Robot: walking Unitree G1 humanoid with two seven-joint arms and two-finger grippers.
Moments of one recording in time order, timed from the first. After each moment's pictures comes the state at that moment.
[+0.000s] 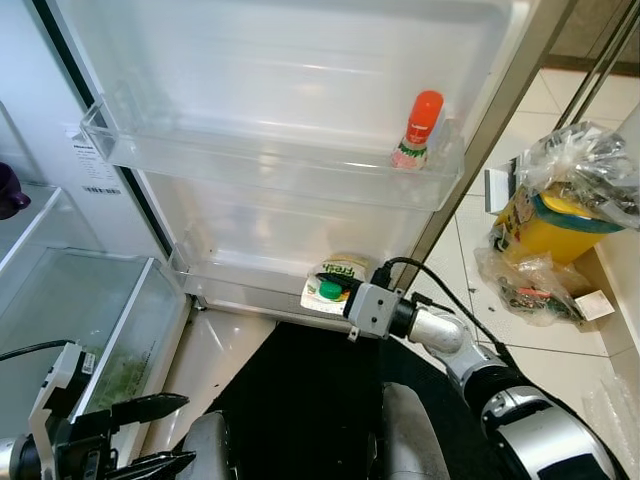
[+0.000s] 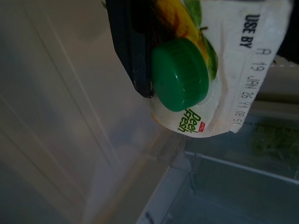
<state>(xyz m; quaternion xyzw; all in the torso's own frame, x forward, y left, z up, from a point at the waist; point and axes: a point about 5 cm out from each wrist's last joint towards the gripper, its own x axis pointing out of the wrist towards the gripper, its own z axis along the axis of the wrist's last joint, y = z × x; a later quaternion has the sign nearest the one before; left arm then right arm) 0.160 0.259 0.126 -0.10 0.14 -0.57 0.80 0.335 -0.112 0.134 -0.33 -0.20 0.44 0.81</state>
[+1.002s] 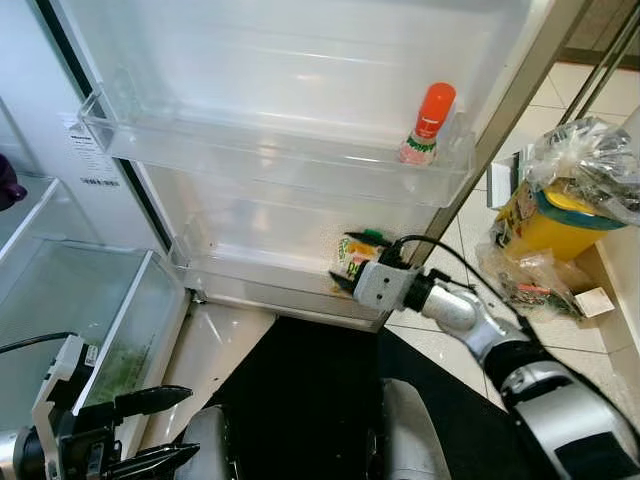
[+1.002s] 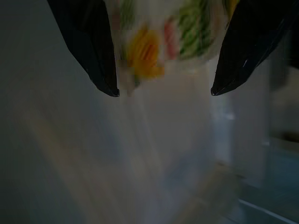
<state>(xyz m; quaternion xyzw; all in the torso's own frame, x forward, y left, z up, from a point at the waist) 0.167 0.253 0.133 -0.09 0.12 -0.57 0.80 0.359 -0.137 0.166 -0.43 -0.22 0.33 0.81</state>
